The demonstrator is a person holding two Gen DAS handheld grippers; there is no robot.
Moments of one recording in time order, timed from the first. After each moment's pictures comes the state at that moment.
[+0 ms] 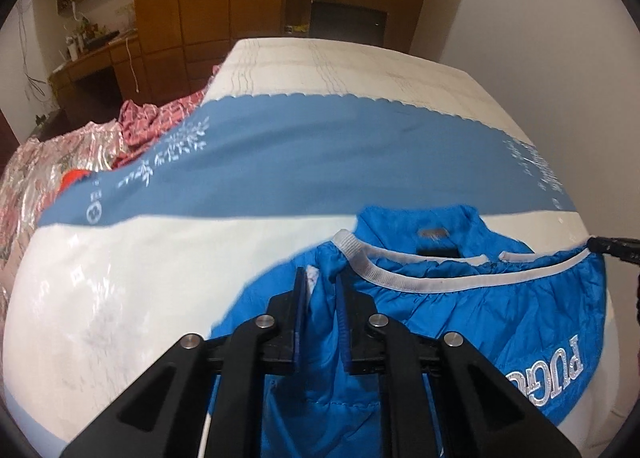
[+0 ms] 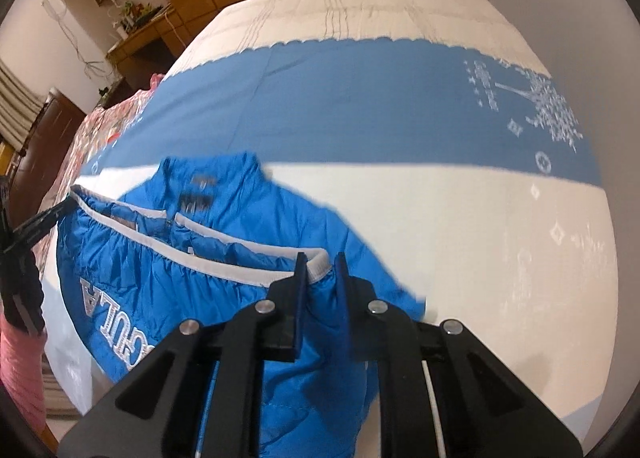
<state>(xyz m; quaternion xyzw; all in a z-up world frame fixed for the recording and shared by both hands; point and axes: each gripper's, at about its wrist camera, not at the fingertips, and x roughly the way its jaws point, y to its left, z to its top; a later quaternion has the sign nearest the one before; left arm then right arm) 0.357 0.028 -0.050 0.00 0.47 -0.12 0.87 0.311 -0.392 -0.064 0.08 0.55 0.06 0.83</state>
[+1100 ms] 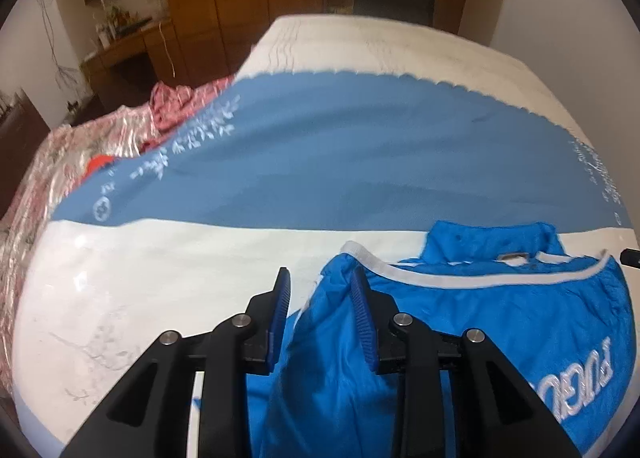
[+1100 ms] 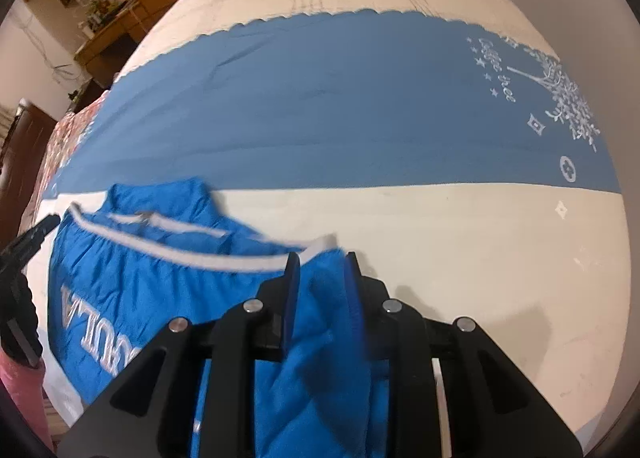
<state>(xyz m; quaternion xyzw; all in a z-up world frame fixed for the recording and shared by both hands) 0.398 0.024 -0.091 0.03 0.49 -0.05 0.87 0.352 -0.388 -0.107 0.08 0.58 0.03 0.81</state>
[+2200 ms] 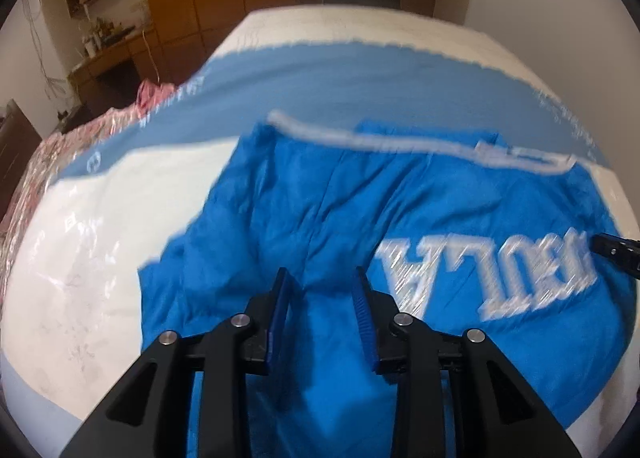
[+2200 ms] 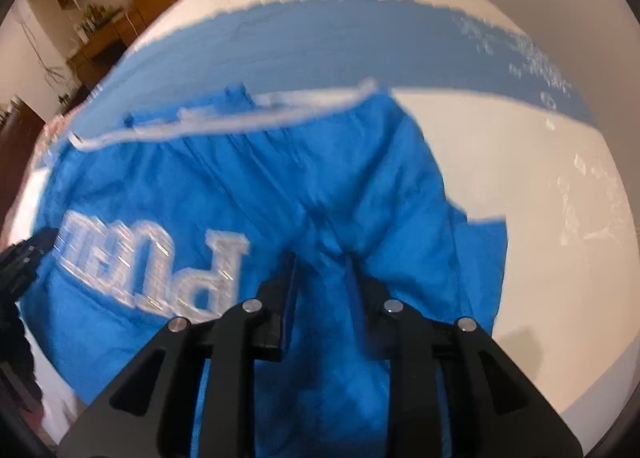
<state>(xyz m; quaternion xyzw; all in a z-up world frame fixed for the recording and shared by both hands) 0.302 -0.019 -0.114 0.05 0.48 -0.07 0.87 0.271 -0.323 -0.135 0.08 0.53 -0.01 0.84</state>
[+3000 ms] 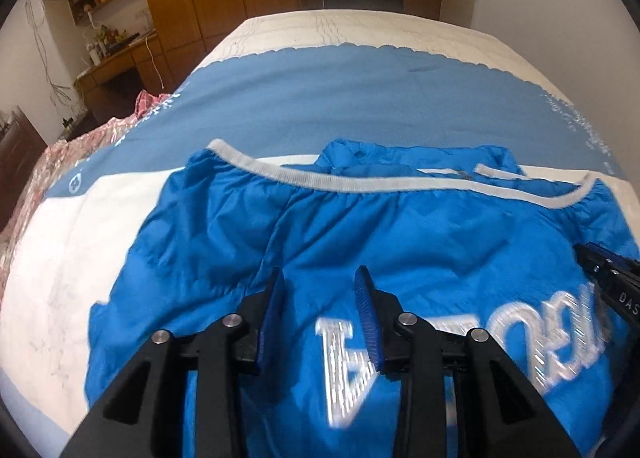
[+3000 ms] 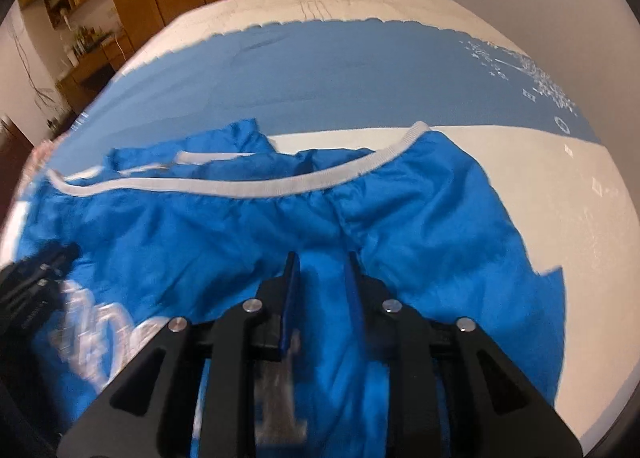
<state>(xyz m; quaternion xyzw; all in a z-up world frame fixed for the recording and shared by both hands) 0.328 -0.062 -0.134 0.05 0.48 -0.06 0.87 0.287 -0.296 -0.156 0.09 0.49 -0.04 0.87</state>
